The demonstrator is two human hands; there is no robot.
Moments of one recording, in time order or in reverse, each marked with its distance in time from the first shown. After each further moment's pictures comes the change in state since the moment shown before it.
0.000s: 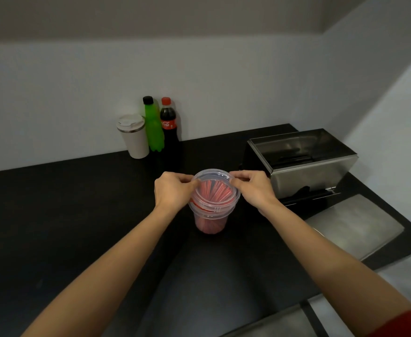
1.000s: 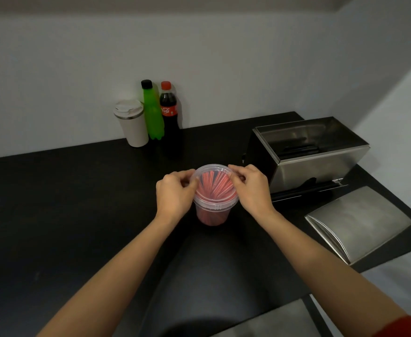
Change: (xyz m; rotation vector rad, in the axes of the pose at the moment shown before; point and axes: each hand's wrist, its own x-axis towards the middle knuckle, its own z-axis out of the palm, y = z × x) left_hand -0.009 -0.026 0.012 -0.045 0.045 0.129; right_hand -0.011 0.017 0.027 -0.202 0.159 -0.275
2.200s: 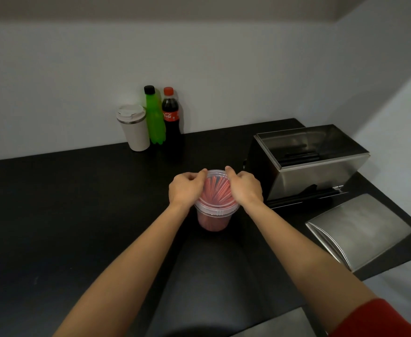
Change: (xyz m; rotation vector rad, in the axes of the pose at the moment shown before) left_hand 0.032 0.004 0.026 -0.119 -0.068 -0.344; right_hand 0.029 -0.004 0.022 -0.063 -0.067 0.447
